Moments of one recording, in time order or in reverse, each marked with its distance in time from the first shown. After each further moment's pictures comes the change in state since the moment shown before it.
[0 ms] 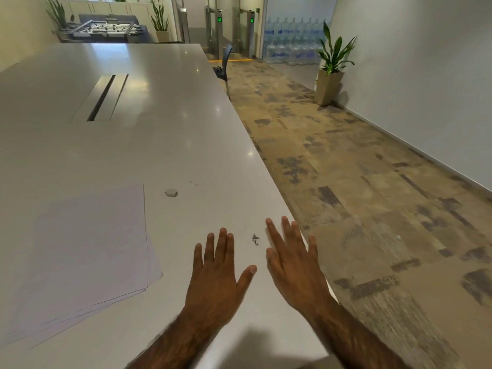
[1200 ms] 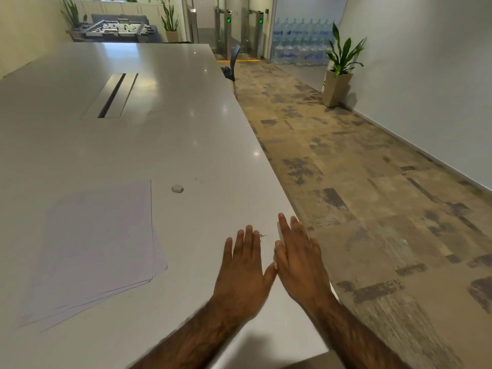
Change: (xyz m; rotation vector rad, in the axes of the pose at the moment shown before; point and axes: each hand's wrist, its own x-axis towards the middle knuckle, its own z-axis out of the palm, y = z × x) left_hand 0.001 0.049 -0.011 -0.029 -0.030 0.055; right_hand 0.003 0.002 0.002 0.093 0.095 0.016
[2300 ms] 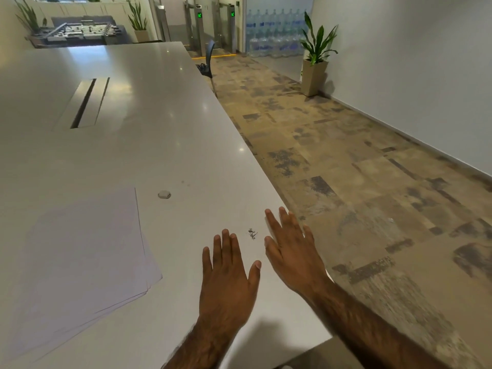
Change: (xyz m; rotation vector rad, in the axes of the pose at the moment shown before) left_hand -0.016 -0.020 0.005 0.011 0.016 -0.075; right_hand 0.008 0.003 0.006 -0.054 -0.082 0.055
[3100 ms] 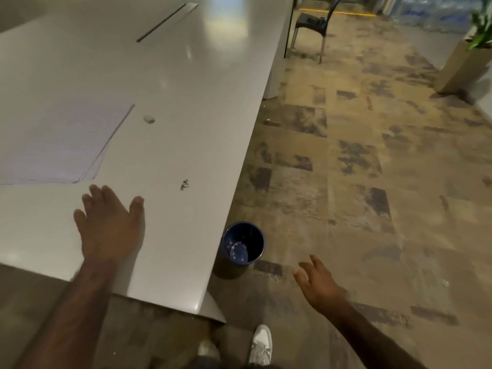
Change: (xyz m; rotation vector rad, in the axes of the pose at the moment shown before) left_hand -0.014 0.083 -0.004 -0.038 0.268 -1.030; right_hand 0.030 0.333 0.026 0.122 -0.626 -0.113
